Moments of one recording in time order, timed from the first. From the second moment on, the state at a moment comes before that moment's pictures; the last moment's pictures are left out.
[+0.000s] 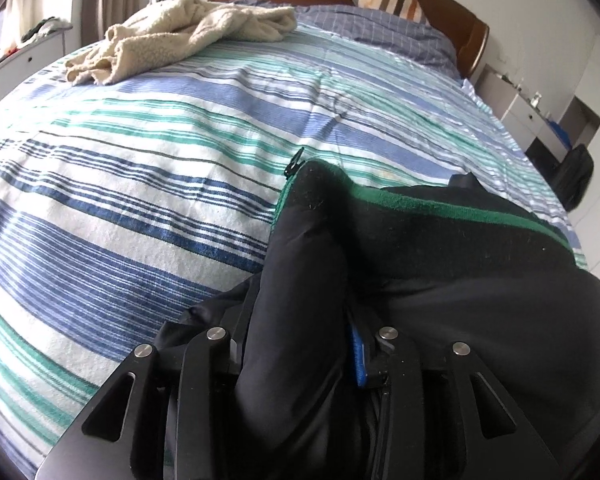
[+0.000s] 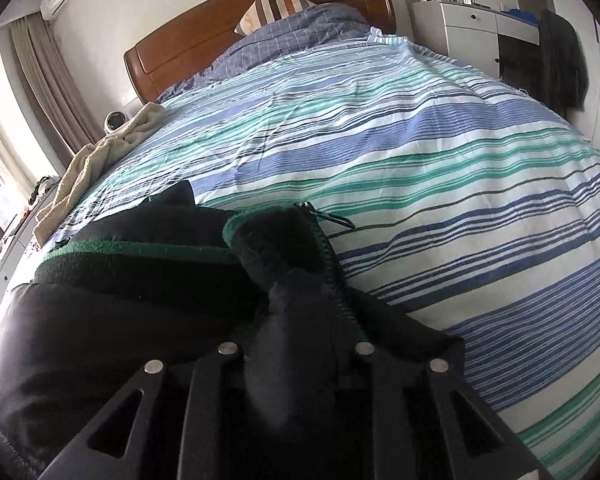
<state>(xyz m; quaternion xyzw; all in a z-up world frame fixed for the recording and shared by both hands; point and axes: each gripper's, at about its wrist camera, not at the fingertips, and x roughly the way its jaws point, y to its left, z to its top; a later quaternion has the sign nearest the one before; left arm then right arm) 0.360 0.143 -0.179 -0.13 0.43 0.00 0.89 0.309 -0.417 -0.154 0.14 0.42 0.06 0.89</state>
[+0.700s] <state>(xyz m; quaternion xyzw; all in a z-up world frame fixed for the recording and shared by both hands) 0.362 -0.026 -0.104 -0.04 0.46 -0.10 0.88 0.297 -0.392 -0.061 0.14 0.41 0.16 0.89</state>
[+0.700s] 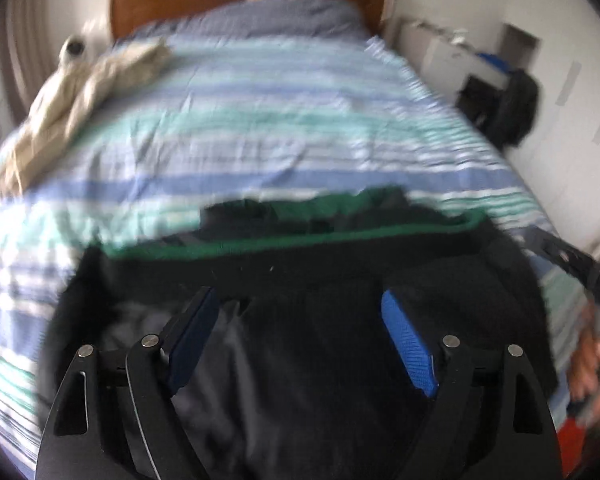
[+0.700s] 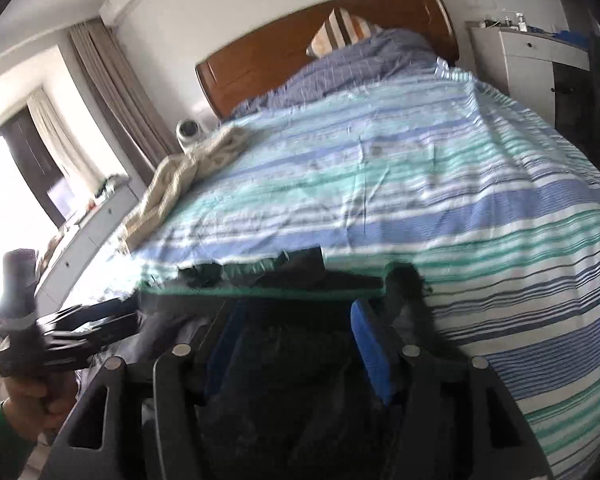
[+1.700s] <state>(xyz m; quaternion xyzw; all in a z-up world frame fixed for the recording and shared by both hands) 0.304 -0.041 -0.151 0.02 0.47 -0.17 0.87 0.316 -0.411 -0.152 0.17 0.45 0.13 0.87</state>
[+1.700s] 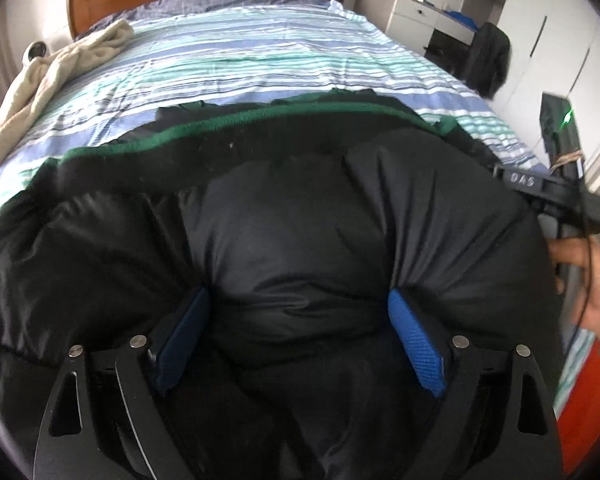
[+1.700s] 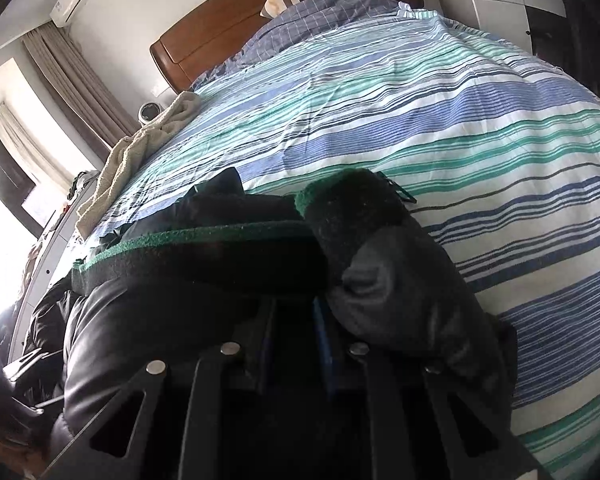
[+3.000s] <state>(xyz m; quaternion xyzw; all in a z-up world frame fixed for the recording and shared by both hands) 0.201 -0.042 -0.147 0.08 0.44 -0.19 0.87 0.200 -0.435 -0.078 0.16 0.42 0.14 0.88</state>
